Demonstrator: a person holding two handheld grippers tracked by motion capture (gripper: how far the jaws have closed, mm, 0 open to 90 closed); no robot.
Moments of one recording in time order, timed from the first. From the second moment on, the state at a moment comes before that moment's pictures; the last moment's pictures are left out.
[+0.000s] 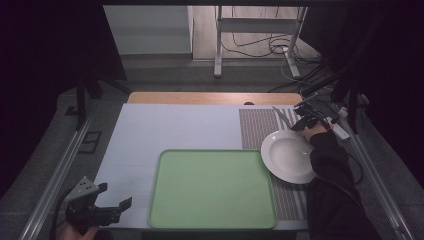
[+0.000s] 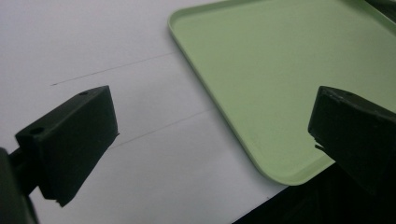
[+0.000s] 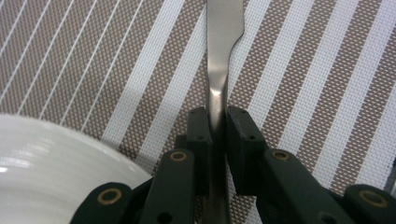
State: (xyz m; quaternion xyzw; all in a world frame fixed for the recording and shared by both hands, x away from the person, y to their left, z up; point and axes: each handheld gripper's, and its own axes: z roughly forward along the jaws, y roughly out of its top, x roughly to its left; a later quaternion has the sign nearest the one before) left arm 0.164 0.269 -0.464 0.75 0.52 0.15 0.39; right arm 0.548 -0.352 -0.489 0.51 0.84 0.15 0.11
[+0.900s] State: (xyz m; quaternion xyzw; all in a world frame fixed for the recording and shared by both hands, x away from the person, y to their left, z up) left arm 0.165 0.268 -0.464 0.75 0.51 0.15 0.39; right arm 0.526 -0.401 -0.451 0.55 0.81 0.18 0.12
